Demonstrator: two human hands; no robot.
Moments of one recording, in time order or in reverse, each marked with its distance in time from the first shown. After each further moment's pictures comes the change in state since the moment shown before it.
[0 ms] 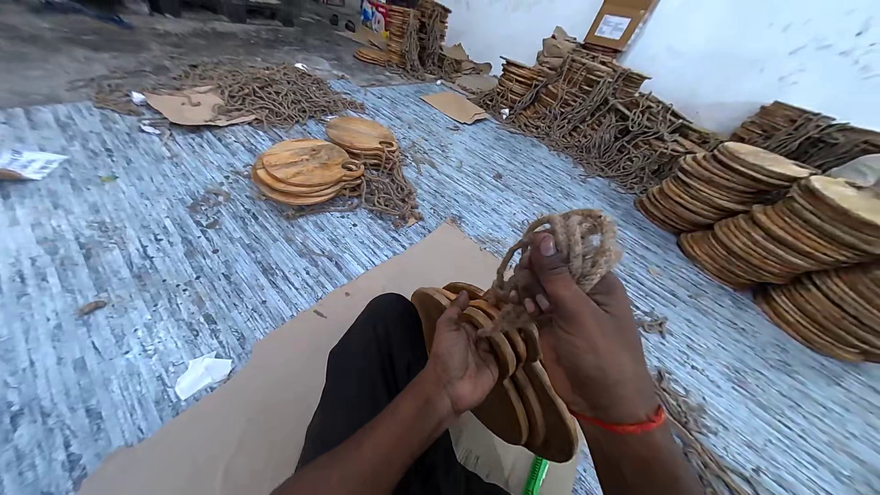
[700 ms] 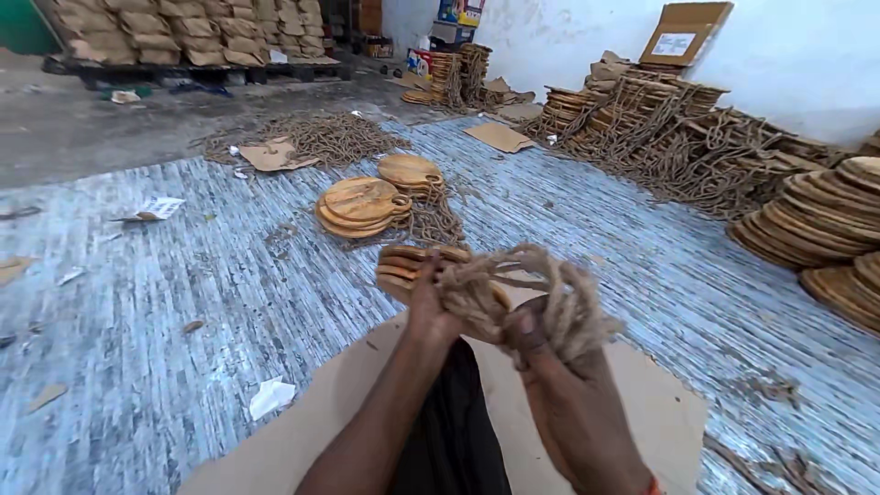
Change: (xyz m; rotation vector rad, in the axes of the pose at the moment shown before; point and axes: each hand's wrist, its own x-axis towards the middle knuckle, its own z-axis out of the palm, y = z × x) left_hand 0.001 0.129 0.028 0.076 0.180 0.518; right_hand -0.012 0.042 0.052 0.284 -0.198 -0.101
